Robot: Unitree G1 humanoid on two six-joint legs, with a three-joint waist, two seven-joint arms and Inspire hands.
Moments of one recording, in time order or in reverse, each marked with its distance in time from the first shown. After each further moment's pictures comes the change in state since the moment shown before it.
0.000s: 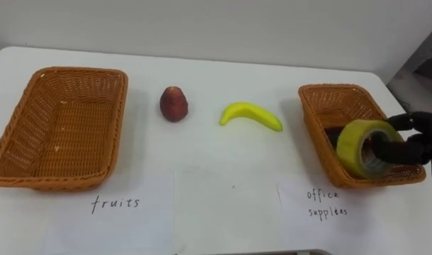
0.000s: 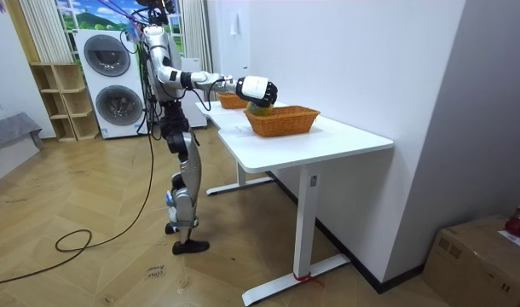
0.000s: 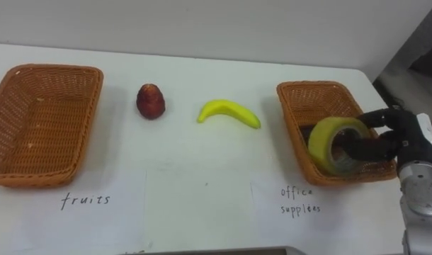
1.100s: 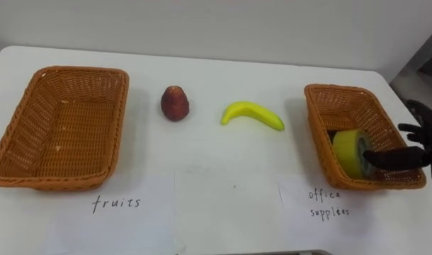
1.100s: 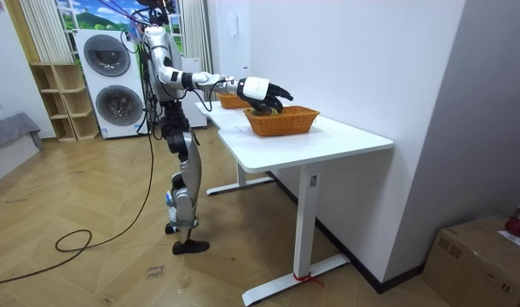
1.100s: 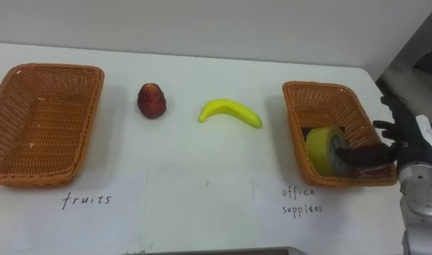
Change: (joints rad) left arm -0.005 0.001 0.000 0.000 0.001 0.001 0.000; right arm 0.000 0.000 0.000 0.000 -0.002 0.000 0.001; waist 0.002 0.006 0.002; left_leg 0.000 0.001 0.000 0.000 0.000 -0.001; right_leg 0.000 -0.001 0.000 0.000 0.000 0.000
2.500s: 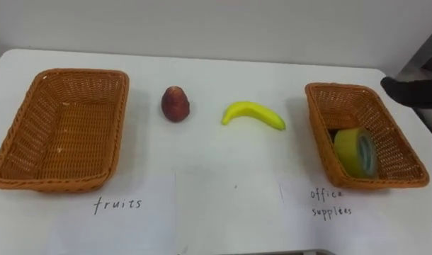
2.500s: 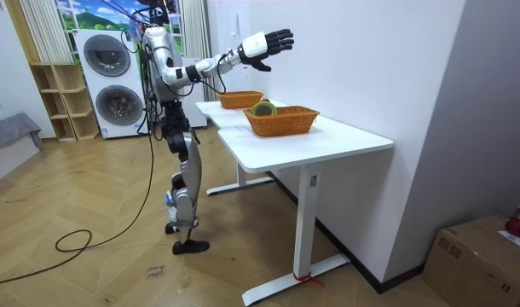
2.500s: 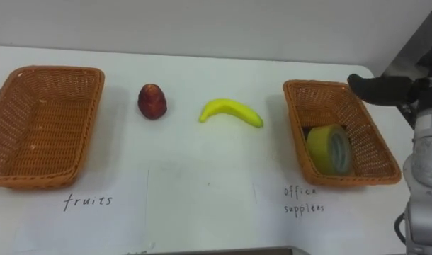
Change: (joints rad) left arm -0.016 0.003 -0.004 0.022 0.005 -0.031 0.010; right arm -0.063 -0.003 0.001 -0.368 -0.030 -0.062 -0.222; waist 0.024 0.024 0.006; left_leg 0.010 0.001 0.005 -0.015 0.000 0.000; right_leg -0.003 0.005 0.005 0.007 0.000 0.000
